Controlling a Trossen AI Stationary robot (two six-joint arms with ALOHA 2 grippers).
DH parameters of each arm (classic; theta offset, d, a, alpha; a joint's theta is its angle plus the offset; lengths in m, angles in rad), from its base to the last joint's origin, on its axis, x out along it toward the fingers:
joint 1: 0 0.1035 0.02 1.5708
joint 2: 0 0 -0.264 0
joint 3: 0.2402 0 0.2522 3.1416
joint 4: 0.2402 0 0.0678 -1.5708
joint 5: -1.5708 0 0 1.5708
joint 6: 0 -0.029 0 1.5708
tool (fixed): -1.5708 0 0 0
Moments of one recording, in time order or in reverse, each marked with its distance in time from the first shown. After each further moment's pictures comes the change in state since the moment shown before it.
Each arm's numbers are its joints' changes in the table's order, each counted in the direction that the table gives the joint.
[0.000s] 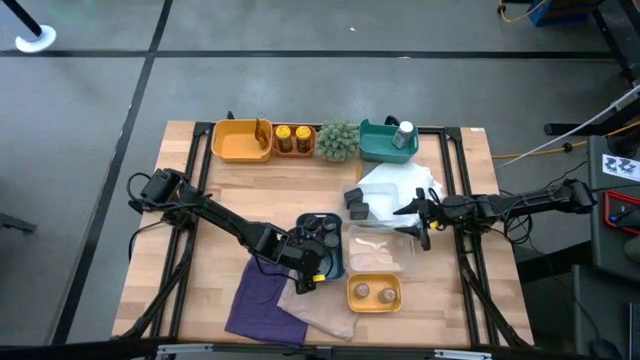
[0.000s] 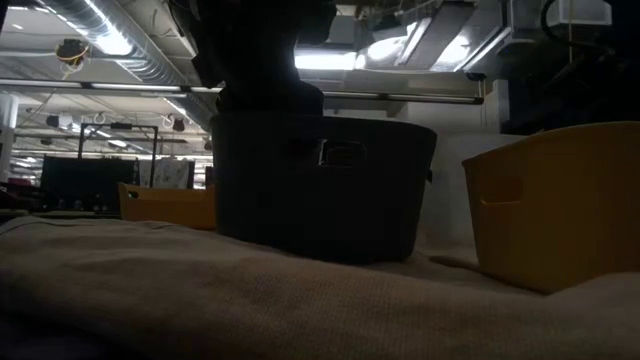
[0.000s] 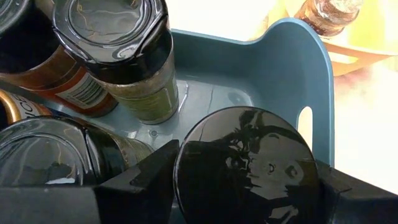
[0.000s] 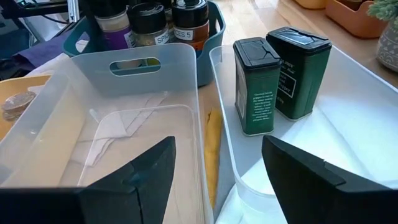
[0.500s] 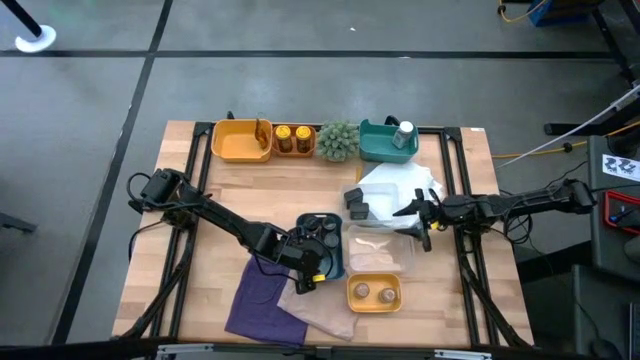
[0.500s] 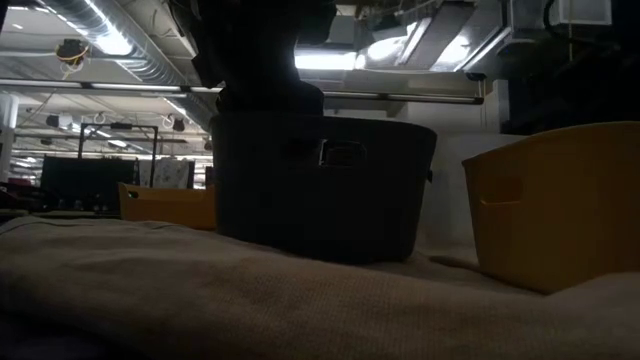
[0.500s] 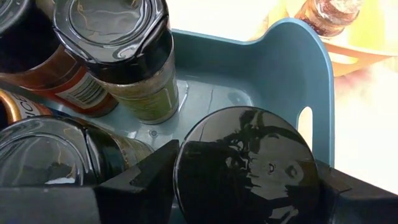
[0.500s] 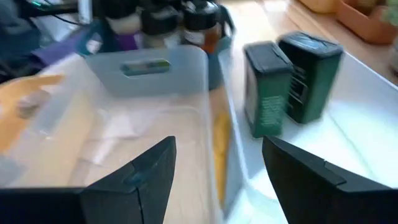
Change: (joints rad) left arm 0.000 0.000 0.000 0.000 0.000 0.002; right arm 0.000 0.001 -0.003 -0.043 -0.052 0.042
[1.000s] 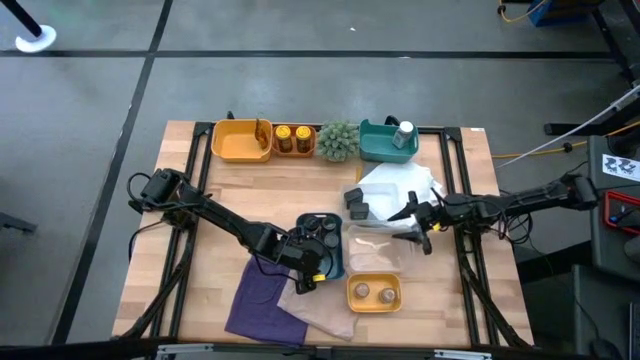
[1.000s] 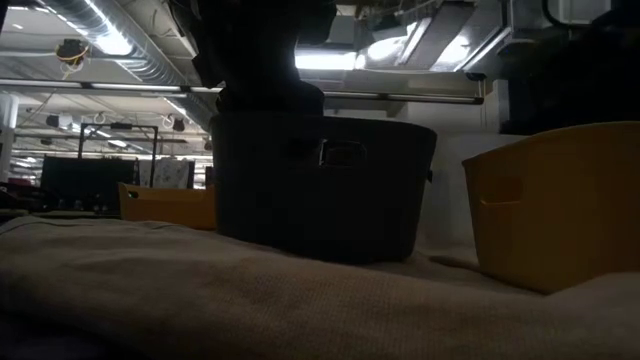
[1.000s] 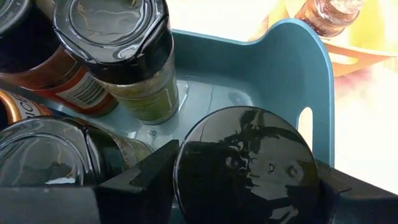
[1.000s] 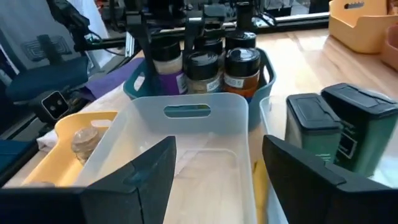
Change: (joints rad) left arm 0.000 0.000 0.000 0.000 0.000 0.001; right arm 0.005 -0.178 0.005 -0.297 -0.107 -0.013
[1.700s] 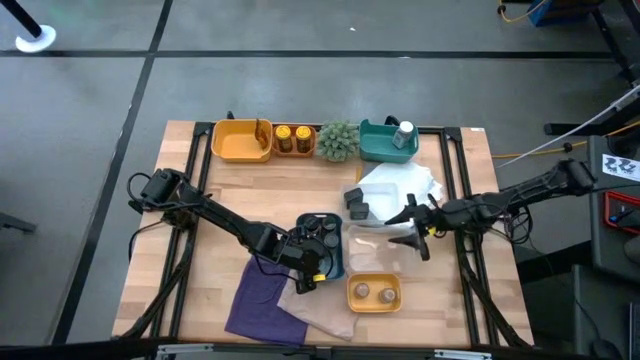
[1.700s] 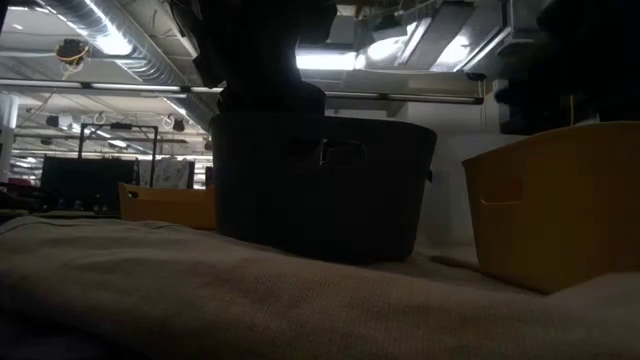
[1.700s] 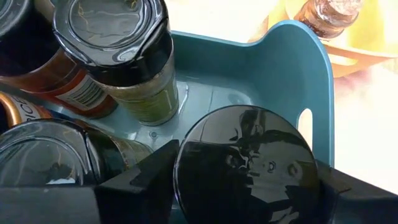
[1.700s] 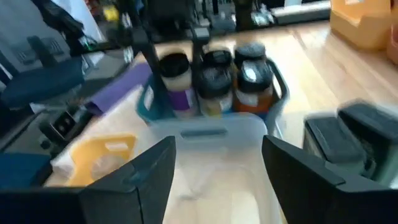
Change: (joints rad) left arm 0.000 0.000 0.000 -0.003 0.000 -0.003; right arm 0.199 -0.122 0.212 0.143 0.224 -0.110
